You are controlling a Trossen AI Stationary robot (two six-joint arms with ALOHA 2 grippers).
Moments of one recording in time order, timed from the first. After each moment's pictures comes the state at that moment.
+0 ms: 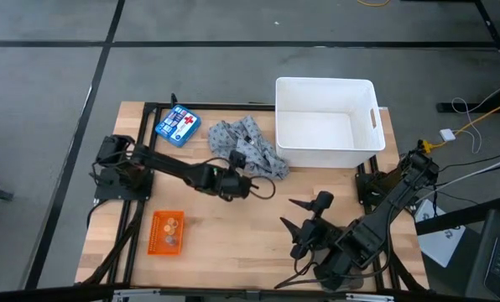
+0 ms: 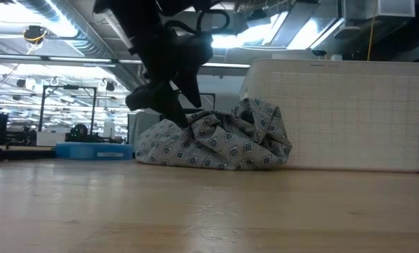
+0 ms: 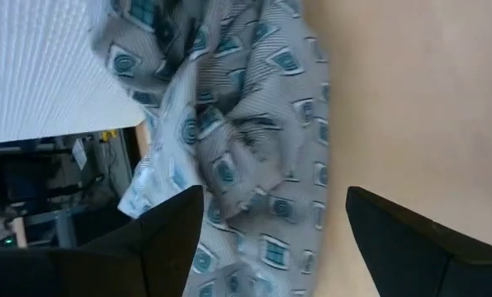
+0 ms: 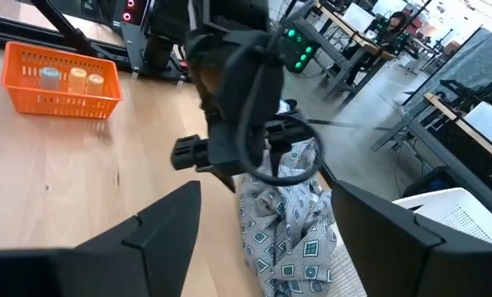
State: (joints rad) left arm -0.13 1.71 1.16 -0.46 -0.64 0.45; right arm 0.83 1.72 1.60 -1.04 1.21 0.67
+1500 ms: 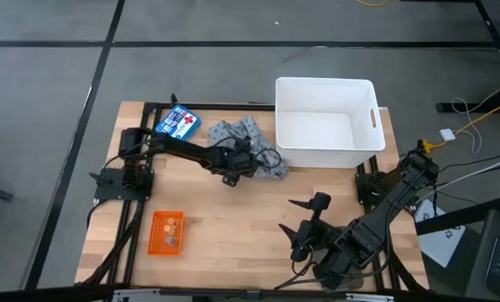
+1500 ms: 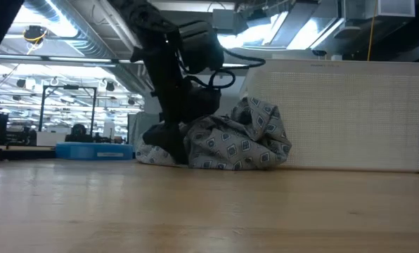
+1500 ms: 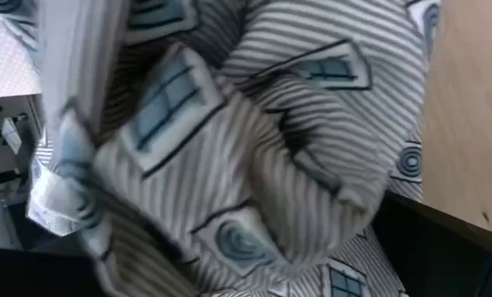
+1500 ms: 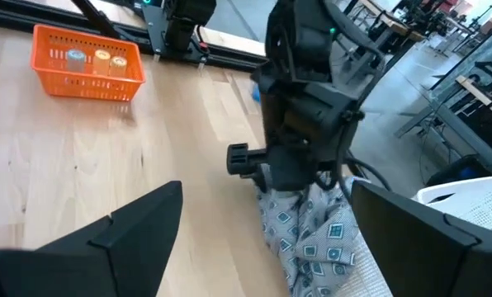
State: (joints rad) left arm 0.13 1.88 1.17 -0.38 -0.48 0.59; right arm 0.82 1.73 1.60 -1.03 1.12 0.67
